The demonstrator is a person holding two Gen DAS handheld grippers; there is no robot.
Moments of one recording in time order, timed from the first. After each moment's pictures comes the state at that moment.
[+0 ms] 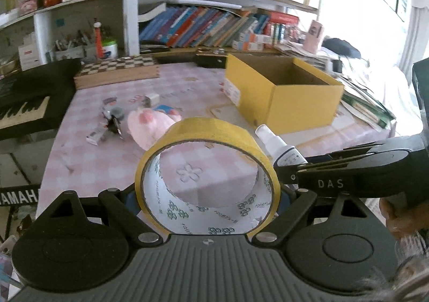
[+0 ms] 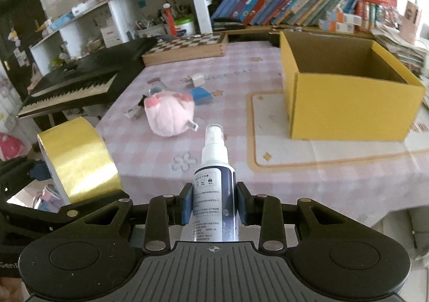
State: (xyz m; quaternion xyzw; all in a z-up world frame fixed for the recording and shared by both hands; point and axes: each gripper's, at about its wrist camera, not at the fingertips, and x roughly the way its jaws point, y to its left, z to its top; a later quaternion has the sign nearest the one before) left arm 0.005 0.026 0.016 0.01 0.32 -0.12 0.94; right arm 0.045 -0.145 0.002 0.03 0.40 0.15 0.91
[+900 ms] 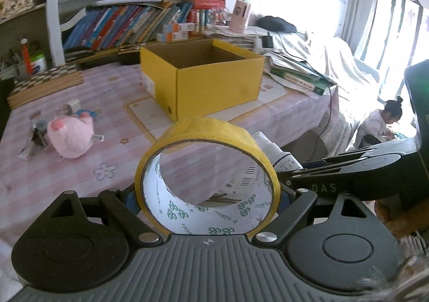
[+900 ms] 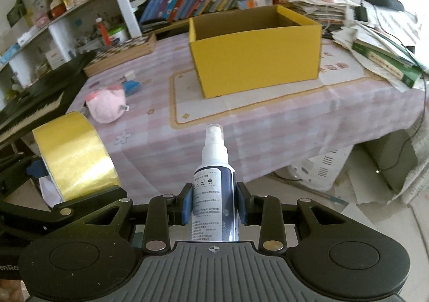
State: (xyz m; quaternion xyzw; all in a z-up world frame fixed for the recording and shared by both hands) left arm -0.019 -0.045 0.009 0.06 0.32 -0.25 0.91; right arm -0.022 -0.218 -0.008 0.09 0.41 0.02 0.91
